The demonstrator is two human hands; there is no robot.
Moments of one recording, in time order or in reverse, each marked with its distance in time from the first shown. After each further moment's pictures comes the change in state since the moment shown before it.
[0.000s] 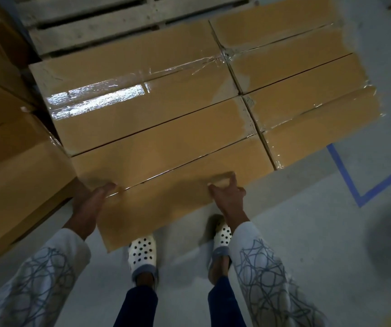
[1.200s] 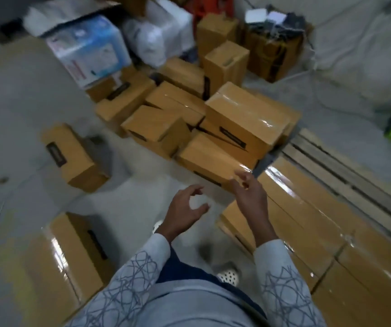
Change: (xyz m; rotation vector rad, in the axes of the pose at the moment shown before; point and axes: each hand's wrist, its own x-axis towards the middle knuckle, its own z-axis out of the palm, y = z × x) left_hand -0.587 0.060 -0.173 -0.237 0.610 0.242; right_hand -0.546 -0.124 -0.152 -0.448 -0.707 -1.237
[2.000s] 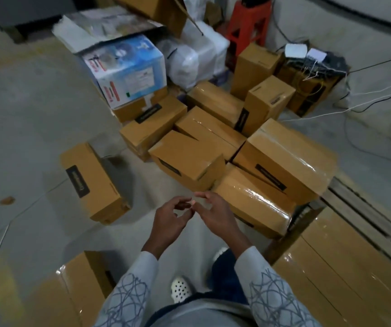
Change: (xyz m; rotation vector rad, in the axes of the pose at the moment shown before) left_hand 0.157 -0.130 -0.299 -0.230 0.214 -0.119; right_hand 0.092 -0.196 0.336 -0.209 -0.427 -0.183
